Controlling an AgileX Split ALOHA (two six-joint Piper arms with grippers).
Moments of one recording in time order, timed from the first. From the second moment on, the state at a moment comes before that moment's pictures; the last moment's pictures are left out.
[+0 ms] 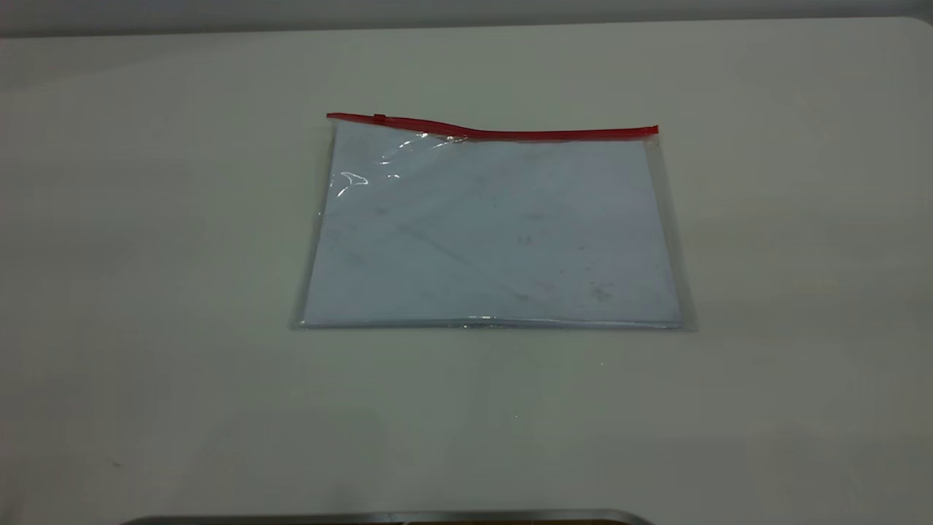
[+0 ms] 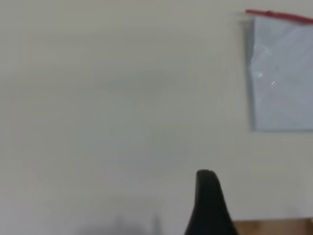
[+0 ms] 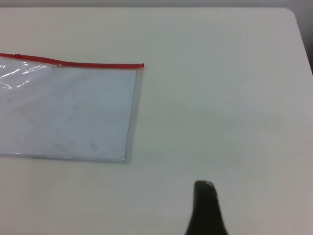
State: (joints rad) left arm -0.01 0.55 -0.68 -0.09 0.90 -0.01; right arm -0.05 0.14 -0.57 0.14 1.09 -0.07
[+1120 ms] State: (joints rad) left arm -0.01 2.02 -1.22 -0.82 0.56 0.70; right arm -0.05 1.25 -0.76 0.20 0.55 -0.18
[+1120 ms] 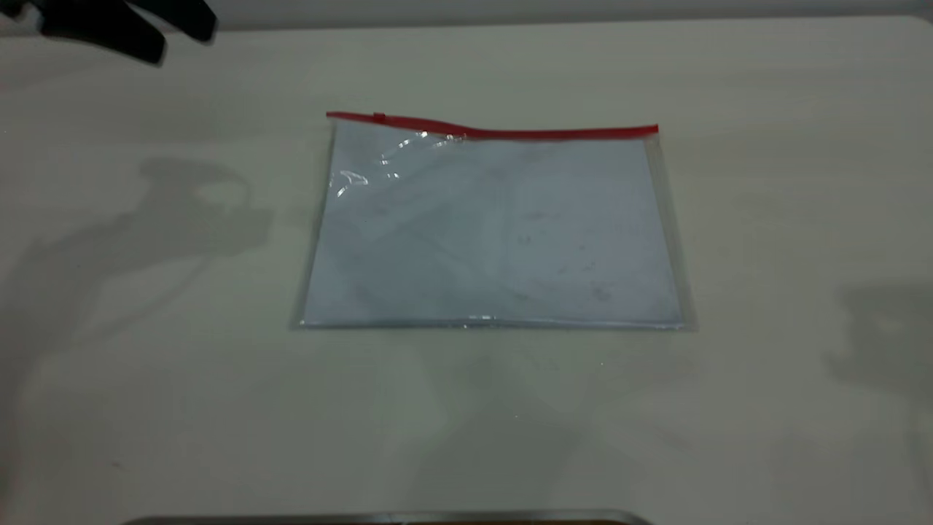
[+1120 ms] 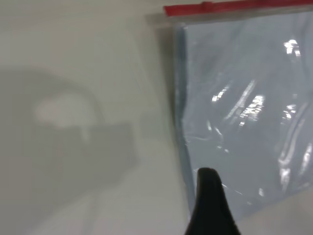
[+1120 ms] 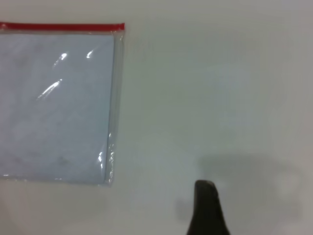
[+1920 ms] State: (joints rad) left arm -0.07 2.46 -1.50 -1.19 0.49 1.08; right arm -0.05 1.50 -0.82 0.28 0.48 -0.29
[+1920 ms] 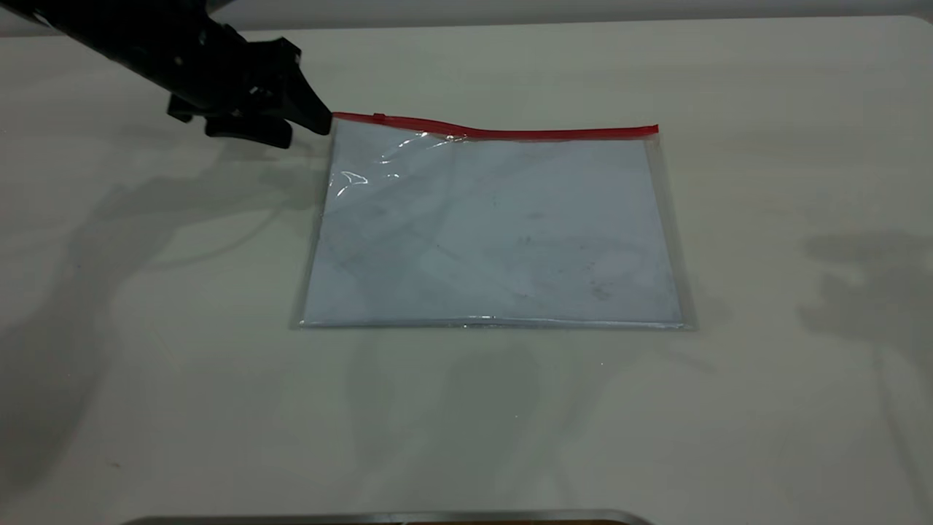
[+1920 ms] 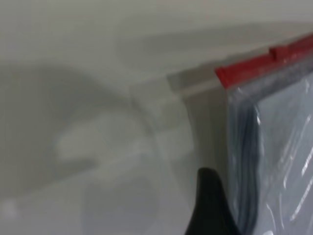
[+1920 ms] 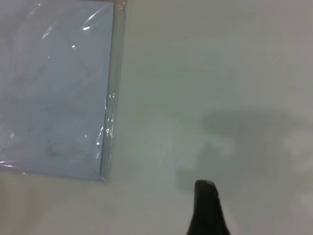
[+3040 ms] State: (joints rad) left arm -0.07 2.61 -1.52 -1.58 0.58 1.48; right arm -0.05 1.50 -0.82 0.28 0.46 -0.30
